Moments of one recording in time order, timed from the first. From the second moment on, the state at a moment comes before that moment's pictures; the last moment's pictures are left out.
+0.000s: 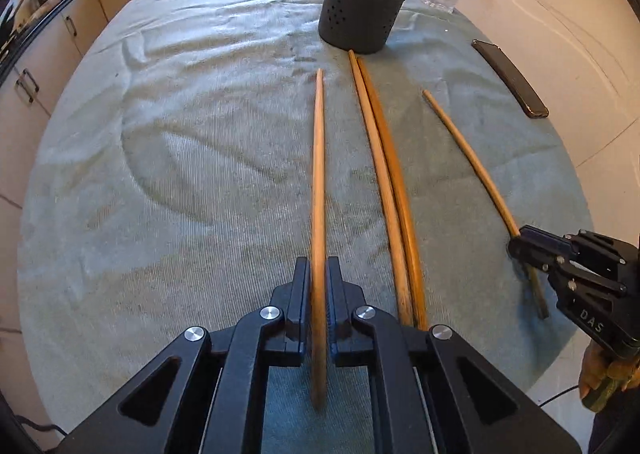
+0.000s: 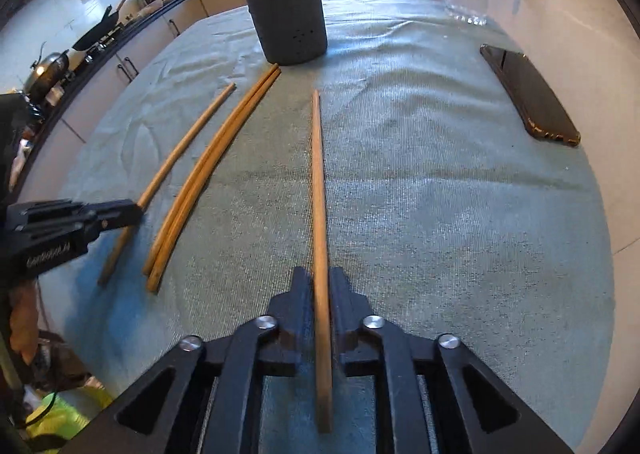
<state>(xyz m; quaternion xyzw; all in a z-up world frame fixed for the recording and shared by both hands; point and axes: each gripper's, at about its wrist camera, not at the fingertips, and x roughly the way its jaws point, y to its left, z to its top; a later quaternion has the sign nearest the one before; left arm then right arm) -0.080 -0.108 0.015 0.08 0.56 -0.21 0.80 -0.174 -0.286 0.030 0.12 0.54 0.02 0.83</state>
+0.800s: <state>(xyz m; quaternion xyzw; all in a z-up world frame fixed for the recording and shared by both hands) 0.024 -0.157 0.013 0.11 0.54 -0.21 0.81 -0.039 -0.275 0.023 0.04 0.54 -0.02 0.84</state>
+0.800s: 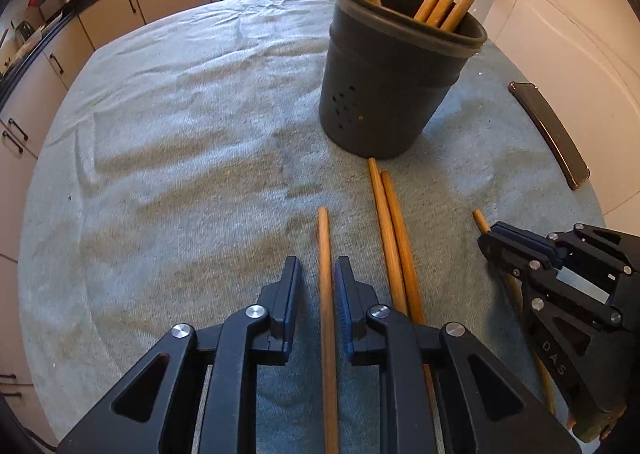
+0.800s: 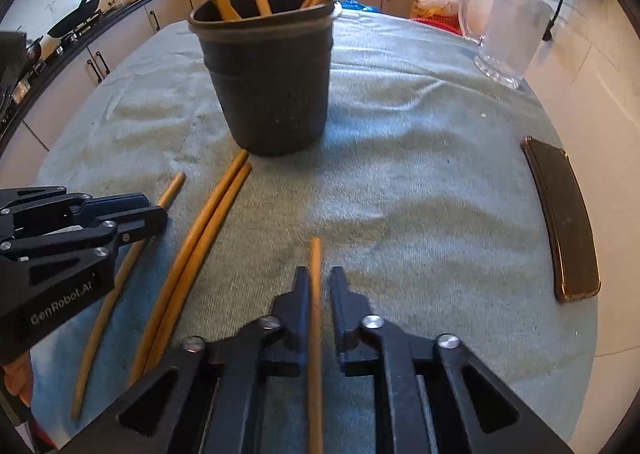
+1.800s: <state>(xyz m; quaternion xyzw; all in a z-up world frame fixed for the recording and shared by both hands) -0.138 -0.082 0.171 0.08 0.32 -0.23 0.91 -0.170 -0.282 0.168 0.11 0.33 0.01 0.94</state>
